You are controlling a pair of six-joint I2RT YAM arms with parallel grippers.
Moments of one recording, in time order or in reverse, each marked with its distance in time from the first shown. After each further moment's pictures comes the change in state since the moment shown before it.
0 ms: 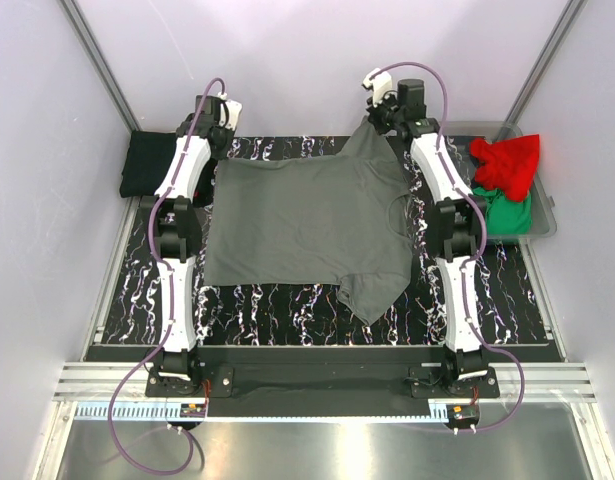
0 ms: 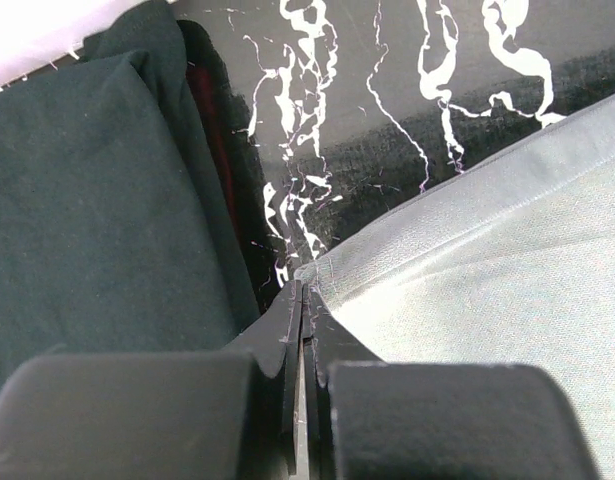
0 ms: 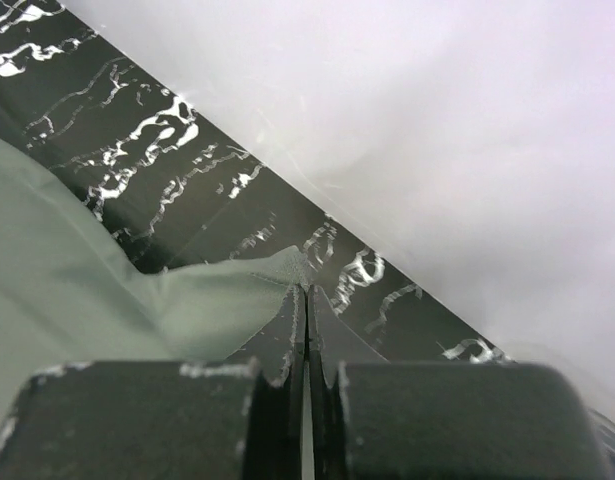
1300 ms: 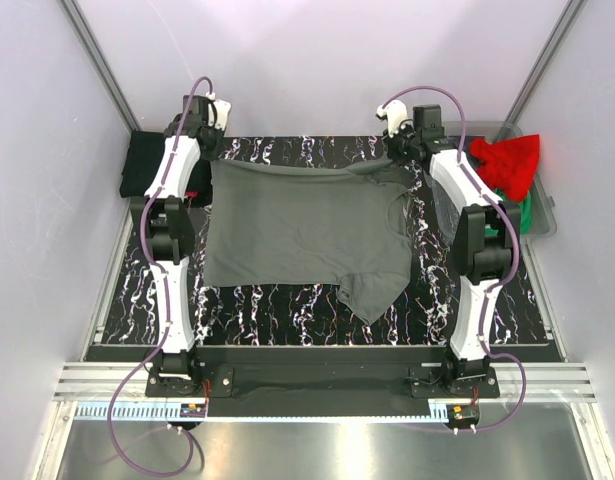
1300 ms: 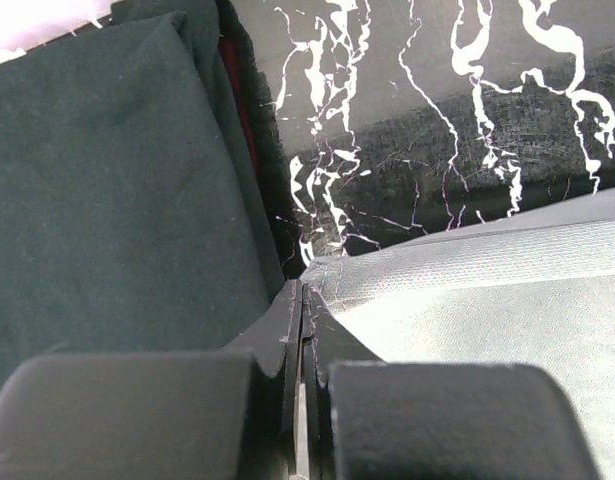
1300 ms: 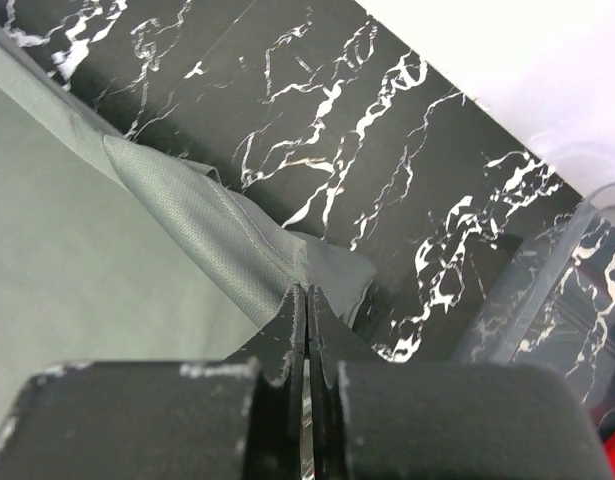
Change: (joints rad) left arm 0.046 -0.059 -0.076 0.013 0.035 0.000; right arm -0.043 -0.429 -0.681 0.013 0.053 -0.063
